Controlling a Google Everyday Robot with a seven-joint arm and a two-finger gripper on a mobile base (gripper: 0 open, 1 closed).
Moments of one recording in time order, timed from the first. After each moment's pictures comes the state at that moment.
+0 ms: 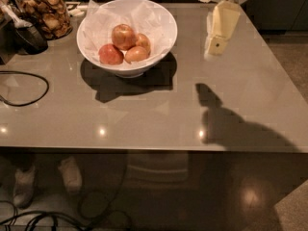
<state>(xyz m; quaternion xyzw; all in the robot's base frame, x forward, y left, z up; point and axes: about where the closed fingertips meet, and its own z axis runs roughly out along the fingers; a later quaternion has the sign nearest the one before) 0.571 -0.122 1.009 -0.68 0.71 -0.01 0.17</state>
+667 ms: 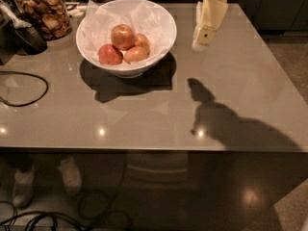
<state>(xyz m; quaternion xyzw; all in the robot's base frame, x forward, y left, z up) 0.598 -0.097 1.026 -0.68 0.69 -0.01 0.23</state>
